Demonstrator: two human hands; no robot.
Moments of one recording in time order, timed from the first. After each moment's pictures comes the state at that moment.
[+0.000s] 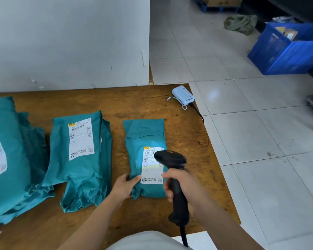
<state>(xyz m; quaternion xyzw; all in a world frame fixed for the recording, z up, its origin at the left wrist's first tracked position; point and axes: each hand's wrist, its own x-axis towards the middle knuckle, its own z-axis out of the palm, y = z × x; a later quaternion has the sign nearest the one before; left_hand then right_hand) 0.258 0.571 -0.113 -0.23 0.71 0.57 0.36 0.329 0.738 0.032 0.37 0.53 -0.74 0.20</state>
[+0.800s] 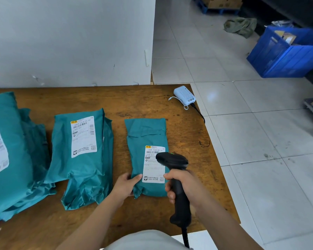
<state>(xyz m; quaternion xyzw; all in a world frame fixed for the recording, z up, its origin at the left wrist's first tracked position) 0.260 0.569 -0.107 -0.22 0.69 0.59 0.36 0.331 0.732 0.033 0.37 0.54 -0.72 0.21</state>
